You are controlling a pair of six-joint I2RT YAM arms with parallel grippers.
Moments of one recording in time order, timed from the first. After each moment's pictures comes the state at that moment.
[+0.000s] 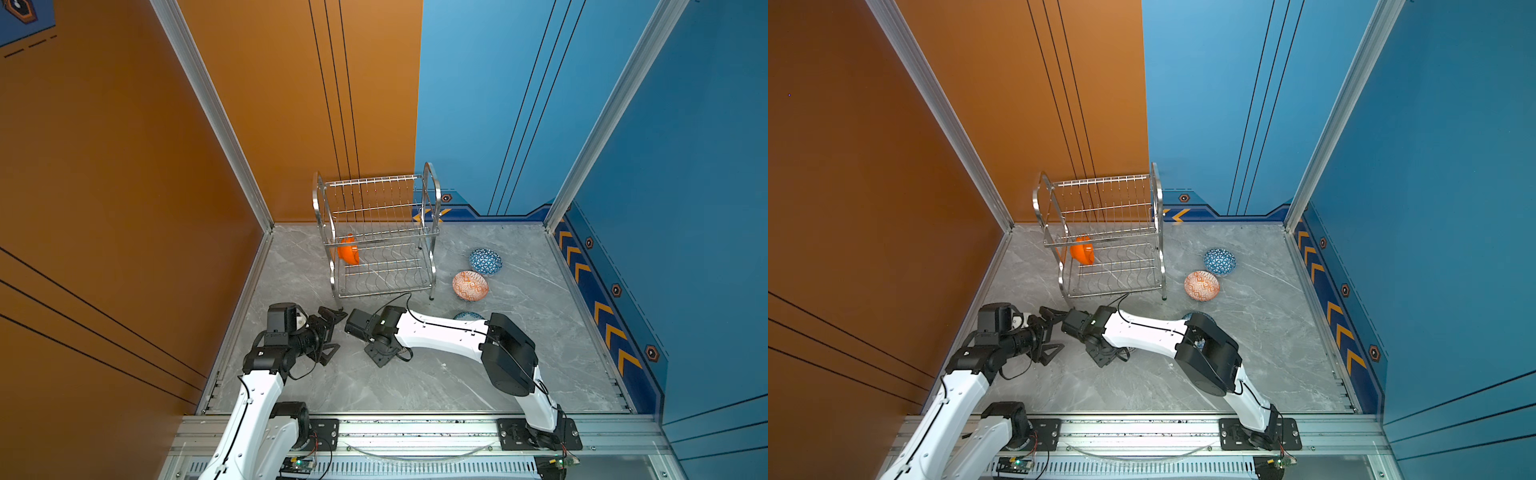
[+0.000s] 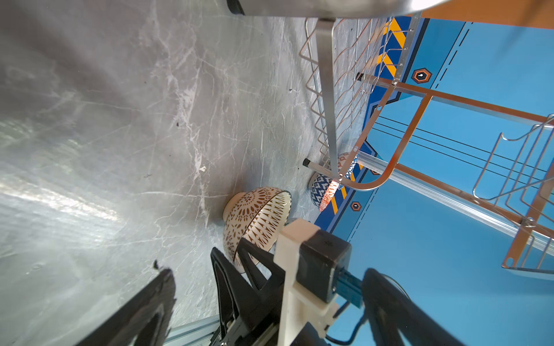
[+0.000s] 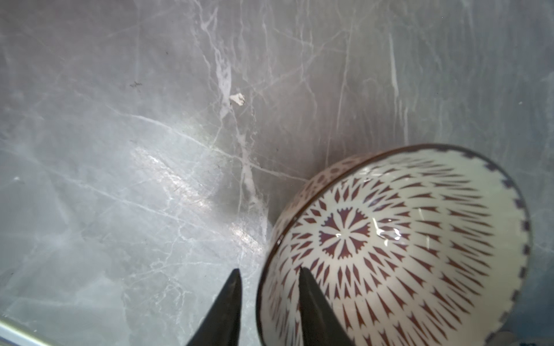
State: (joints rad) left arm 0.03 0.76 0.52 -0.59 0.63 -1.25; right arm 1.16 2.12 1.71 -1.00 0.18 0.37
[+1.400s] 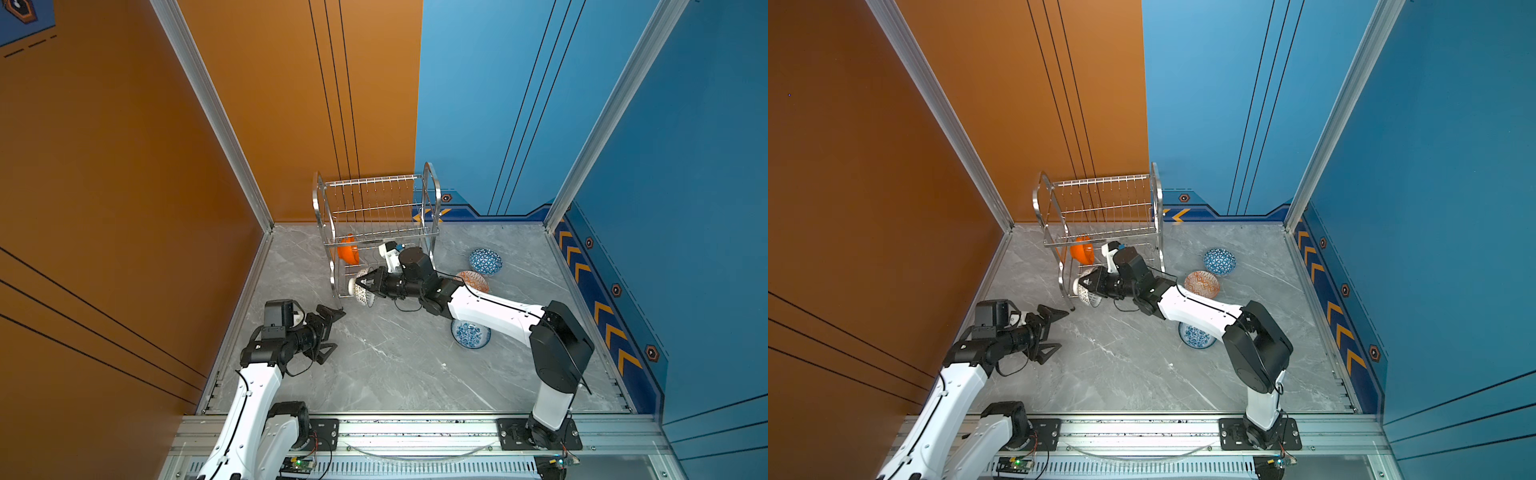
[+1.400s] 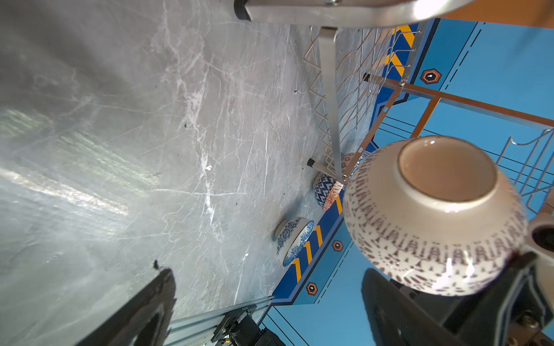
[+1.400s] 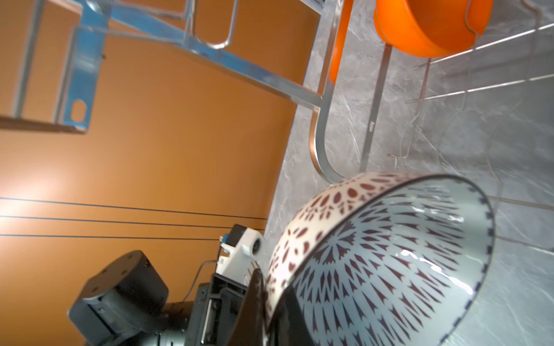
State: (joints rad) left arm 0.06 0.82 0.59 -0.67 0.64 -1.19; right arm 0.83 1.84 1.36 0.18 -0.39 1.08
